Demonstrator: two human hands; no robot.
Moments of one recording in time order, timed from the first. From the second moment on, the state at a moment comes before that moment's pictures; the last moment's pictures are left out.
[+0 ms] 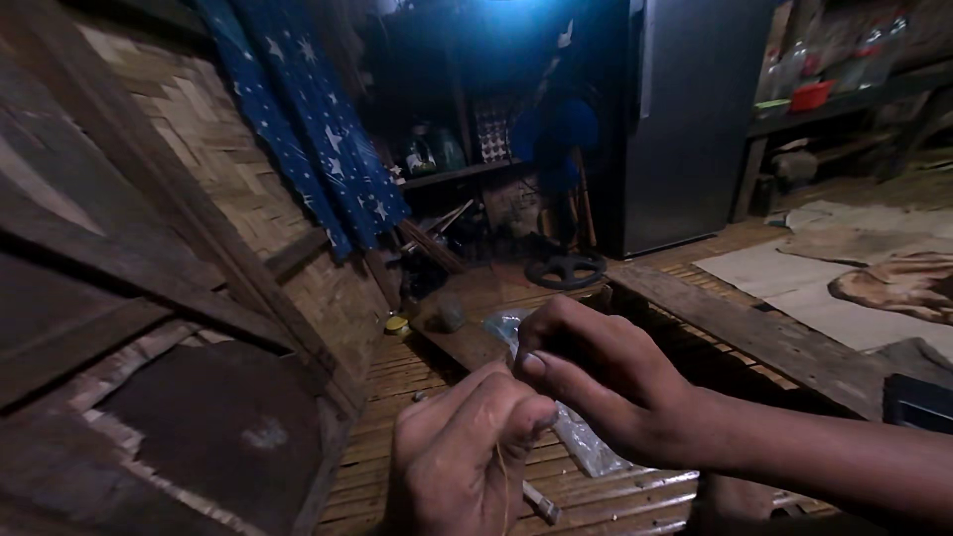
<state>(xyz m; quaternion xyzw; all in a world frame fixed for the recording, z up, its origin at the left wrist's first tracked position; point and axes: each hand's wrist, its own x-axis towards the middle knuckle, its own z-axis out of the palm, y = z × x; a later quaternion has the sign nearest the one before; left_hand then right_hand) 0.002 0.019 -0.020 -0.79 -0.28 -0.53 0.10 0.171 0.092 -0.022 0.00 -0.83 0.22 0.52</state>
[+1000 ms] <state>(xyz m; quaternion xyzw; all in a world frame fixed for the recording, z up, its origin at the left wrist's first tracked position) 0.002 0.017 -0.019 -0.79 -0.28 -0.54 0.09 0.169 0.099 -0.026 -0.02 -0.84 0.24 0.49</state>
